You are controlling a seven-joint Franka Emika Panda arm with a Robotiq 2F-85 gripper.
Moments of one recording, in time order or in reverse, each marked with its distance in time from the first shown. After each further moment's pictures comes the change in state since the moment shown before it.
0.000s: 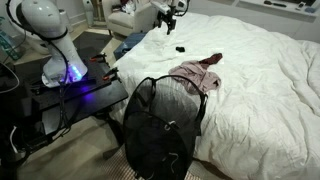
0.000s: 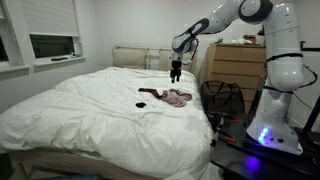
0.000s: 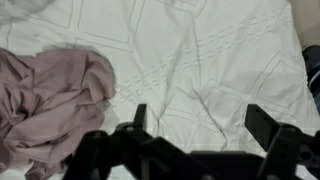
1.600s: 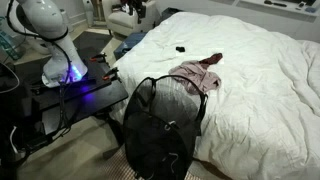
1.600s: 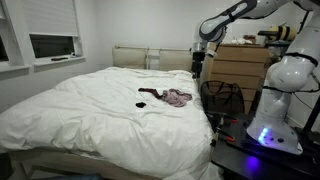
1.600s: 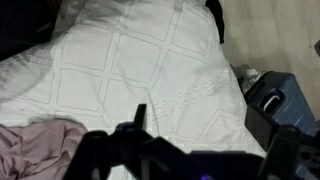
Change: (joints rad) arm 0.102 -0.645 -0.050 -0.570 -0.023 -0.072 0.095
